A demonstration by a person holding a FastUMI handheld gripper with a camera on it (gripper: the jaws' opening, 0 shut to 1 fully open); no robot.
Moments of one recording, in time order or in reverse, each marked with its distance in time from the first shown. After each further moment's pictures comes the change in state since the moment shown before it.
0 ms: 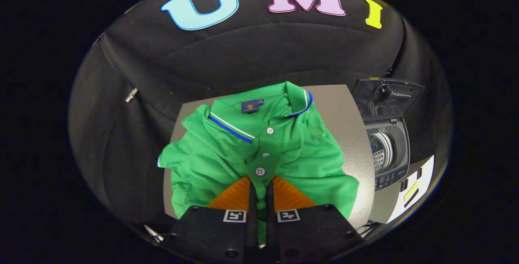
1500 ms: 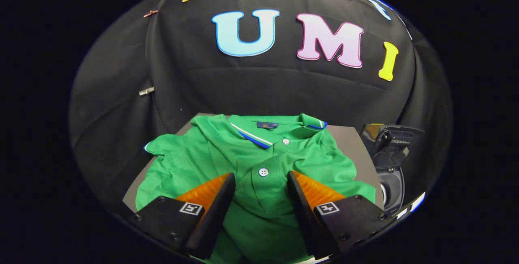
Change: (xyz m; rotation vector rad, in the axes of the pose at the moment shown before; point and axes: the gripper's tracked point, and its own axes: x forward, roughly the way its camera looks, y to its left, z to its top) arm 0.034 0.007 -0.012 -0.322 -0.452 -0.011
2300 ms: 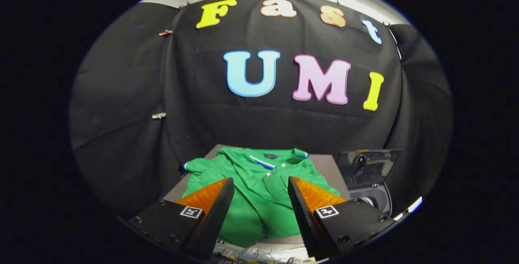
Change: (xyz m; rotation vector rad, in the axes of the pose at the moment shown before) arm -0.114 0.024 0.048 0.045 -0.173 -0.032
